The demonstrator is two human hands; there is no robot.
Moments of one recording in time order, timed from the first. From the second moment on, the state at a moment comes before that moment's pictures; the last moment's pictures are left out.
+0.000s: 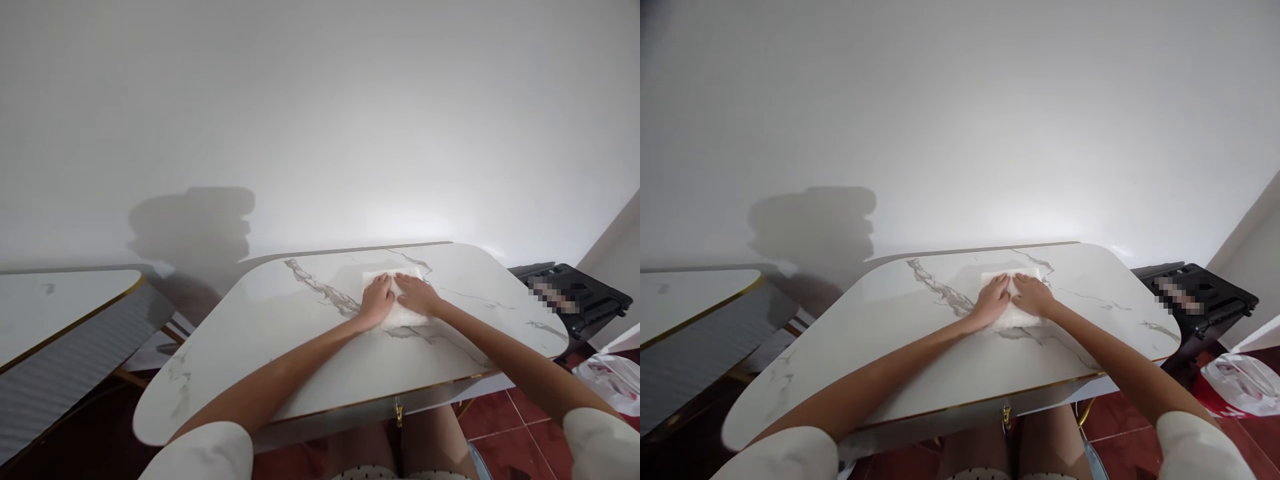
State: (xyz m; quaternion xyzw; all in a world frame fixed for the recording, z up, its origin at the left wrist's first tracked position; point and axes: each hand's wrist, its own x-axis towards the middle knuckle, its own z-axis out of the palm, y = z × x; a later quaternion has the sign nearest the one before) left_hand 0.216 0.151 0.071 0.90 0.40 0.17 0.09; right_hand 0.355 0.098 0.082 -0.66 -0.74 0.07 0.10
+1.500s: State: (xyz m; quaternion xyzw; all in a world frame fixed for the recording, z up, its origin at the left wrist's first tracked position) left_hand 0.246 0.155 0.069 0.92 0.36 0.13 0.01; right_hand 0.368 0.099 0.064 -0.71 -0.69 -0.05 0.10
